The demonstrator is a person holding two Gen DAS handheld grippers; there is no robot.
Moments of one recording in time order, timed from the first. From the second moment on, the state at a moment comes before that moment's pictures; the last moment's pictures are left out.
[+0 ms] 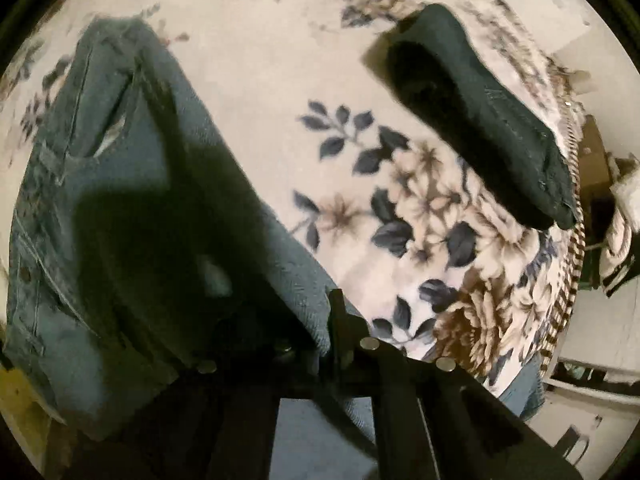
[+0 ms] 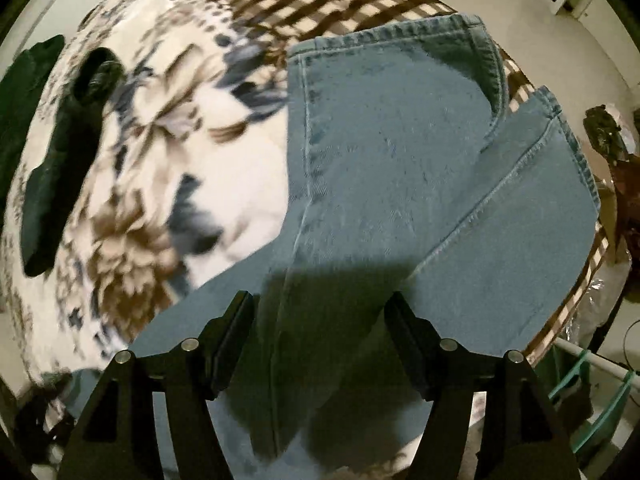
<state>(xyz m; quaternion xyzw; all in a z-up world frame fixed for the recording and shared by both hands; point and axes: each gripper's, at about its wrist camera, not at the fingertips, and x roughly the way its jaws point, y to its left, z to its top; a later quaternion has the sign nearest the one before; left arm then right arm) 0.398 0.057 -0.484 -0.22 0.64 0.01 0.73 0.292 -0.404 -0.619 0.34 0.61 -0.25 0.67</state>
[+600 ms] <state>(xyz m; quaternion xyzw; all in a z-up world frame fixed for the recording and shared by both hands) 0.166 0.117 -0.468 -0.38 0.55 0.12 0.73 0.208 -0.391 -0.562 0.25 0.58 -0.26 0.73</state>
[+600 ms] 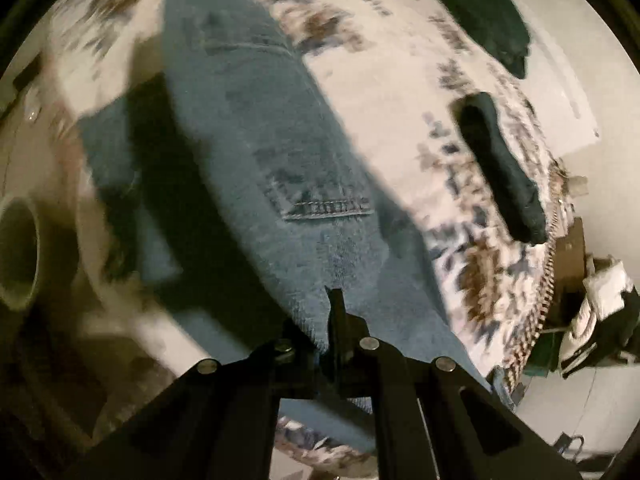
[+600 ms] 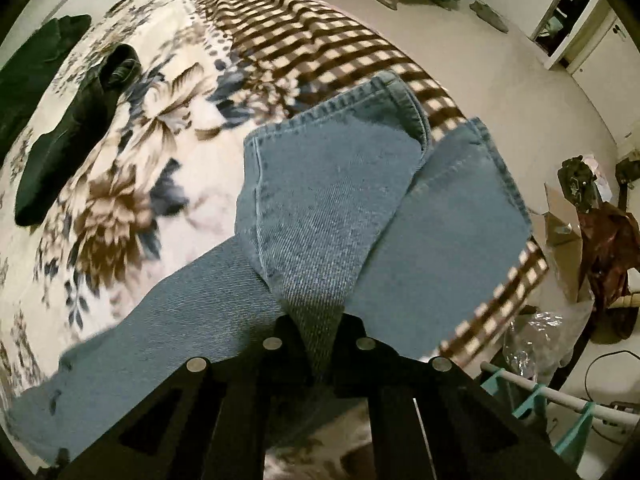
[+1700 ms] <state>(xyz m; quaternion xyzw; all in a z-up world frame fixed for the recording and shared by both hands) 0.258 -0.124 -0.451 0.08 0.58 0.01 0.81 0.305 -0.421 -0.629 0.14 0.64 -0.19 0.73</state>
